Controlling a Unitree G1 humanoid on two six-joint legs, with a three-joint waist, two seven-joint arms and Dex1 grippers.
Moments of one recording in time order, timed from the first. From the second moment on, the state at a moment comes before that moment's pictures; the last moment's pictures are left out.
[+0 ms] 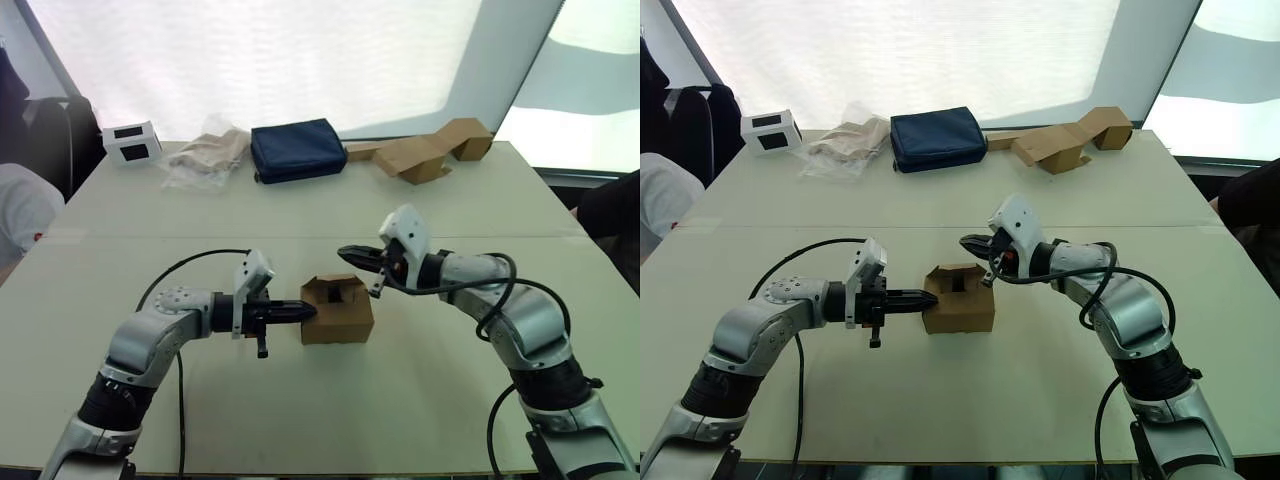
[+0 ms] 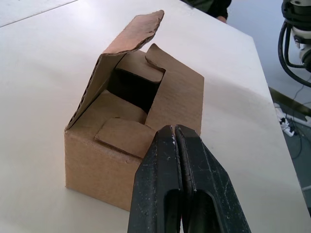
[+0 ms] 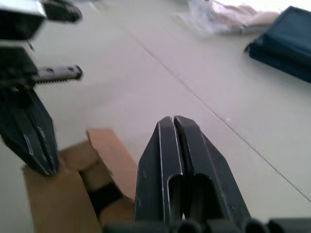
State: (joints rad) left arm -0.40 0.56 -0.11 -0.20 -0.54 0.72 -1.06; right arm -0.55 -0.55 0.20 -0.31 0.36 0.71 0.70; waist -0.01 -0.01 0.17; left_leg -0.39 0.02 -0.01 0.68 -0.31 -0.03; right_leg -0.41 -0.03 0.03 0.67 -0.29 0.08
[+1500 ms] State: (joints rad) left arm -0.50 0.41 -0.13 0.00 -0.46 0.57 -0.95; right arm -0.36 -0.65 0.29 -0.54 0.30 0.68 0.76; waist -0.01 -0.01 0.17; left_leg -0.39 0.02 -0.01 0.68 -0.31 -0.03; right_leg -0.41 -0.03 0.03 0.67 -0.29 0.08
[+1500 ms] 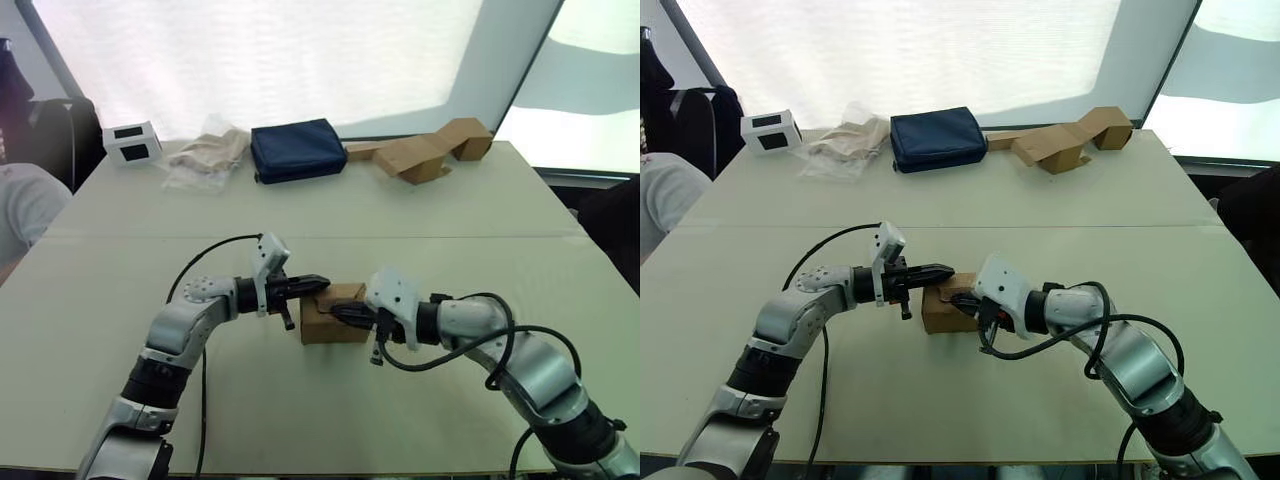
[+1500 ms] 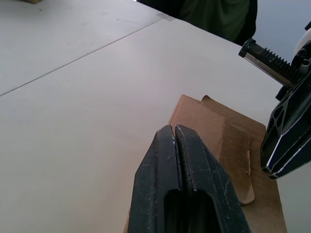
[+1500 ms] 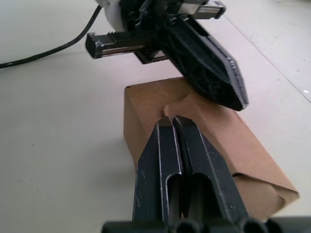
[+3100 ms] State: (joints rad) left arm -0.51 0.40 -0.09 -0.03 -0.53 0.67 -0.91; right arm -0.39 -0.65 0.35 -0.51 0.14 0.56 0.83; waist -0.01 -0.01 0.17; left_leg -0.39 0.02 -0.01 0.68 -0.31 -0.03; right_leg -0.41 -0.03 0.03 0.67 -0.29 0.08
